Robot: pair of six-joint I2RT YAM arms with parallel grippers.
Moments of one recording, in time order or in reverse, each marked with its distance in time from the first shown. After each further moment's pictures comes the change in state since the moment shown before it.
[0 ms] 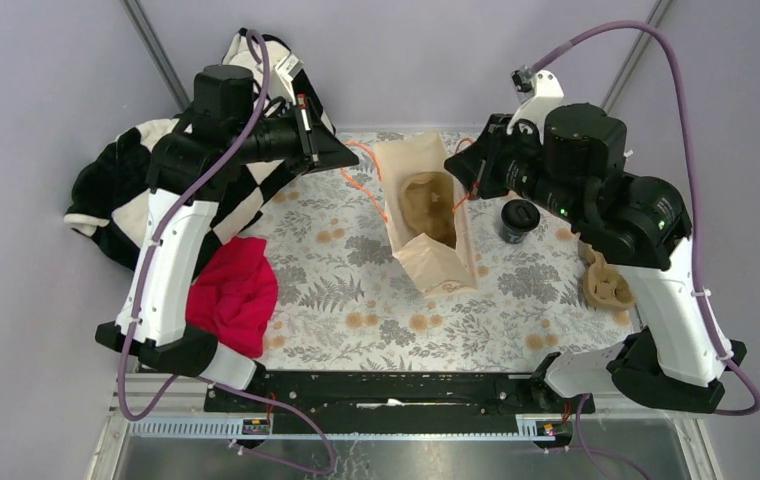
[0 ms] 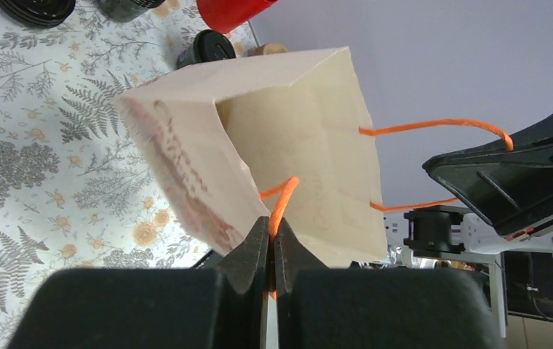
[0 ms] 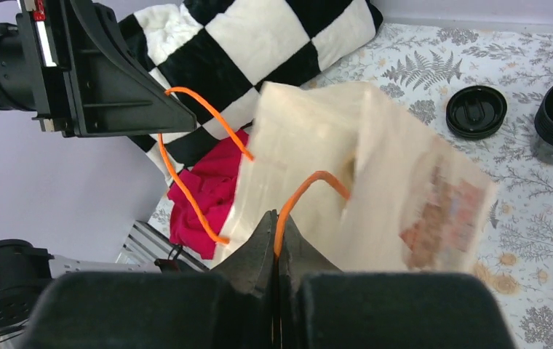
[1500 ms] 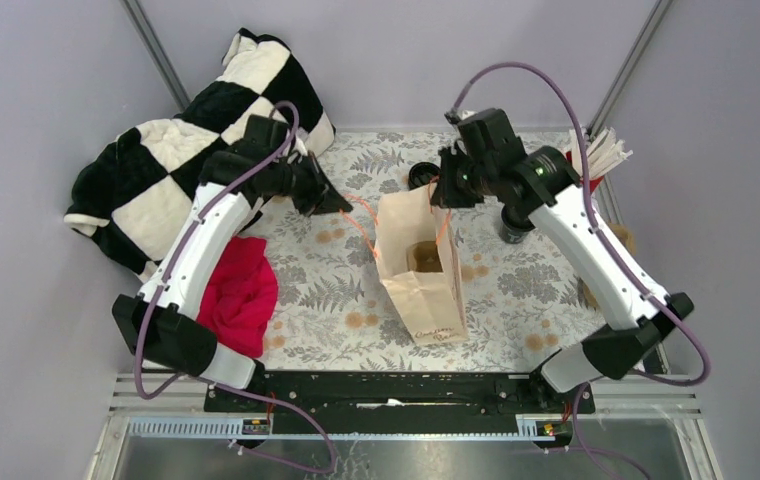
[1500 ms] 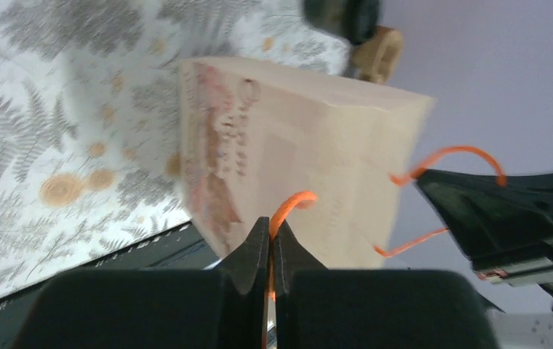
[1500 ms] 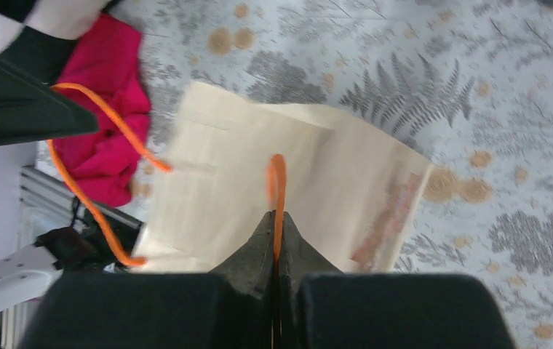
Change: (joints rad) left arm 0.082 -0.029 -0.545 0.047 -0.070 -0.189; right arm -0.189 0.122 -0.351 0.002 -0.166 -0.014
